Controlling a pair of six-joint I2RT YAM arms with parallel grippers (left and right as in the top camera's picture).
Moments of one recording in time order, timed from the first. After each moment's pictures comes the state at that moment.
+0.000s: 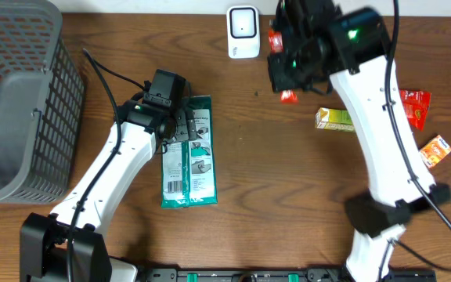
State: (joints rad) left arm -0.31 1.57 1.18 -0.84 -0.14 -0.44; right arm 0.43 2.04 2.53 -1.65 -0.05 0.22
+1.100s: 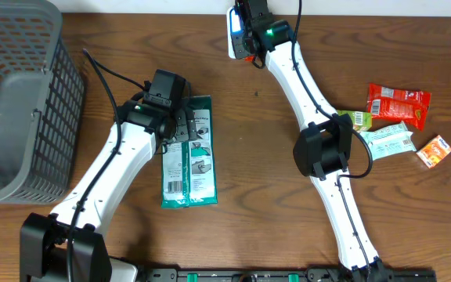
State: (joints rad) left arm -0.31 1.57 1.18 -0.84 -0.14 -0.44; right arm 0.40 2.74 2.74 -0.92 0.09 0.12
